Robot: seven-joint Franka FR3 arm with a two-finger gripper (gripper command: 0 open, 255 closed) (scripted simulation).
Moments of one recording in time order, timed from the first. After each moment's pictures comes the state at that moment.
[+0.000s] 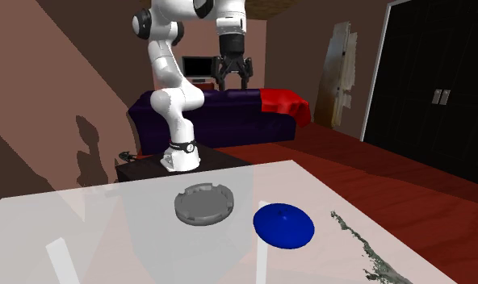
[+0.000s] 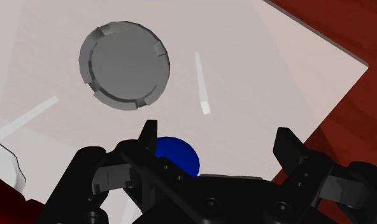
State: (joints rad) arm -0.04 -0.59 -0.04 -2.33 -0.02 1.78 0.04
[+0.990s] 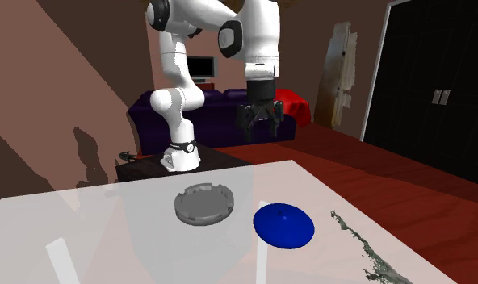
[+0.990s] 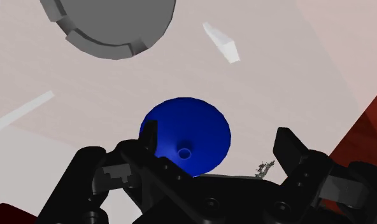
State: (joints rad) arm -0.06 -0.07 -0.08 -2.15 0.00 2.12 0.07
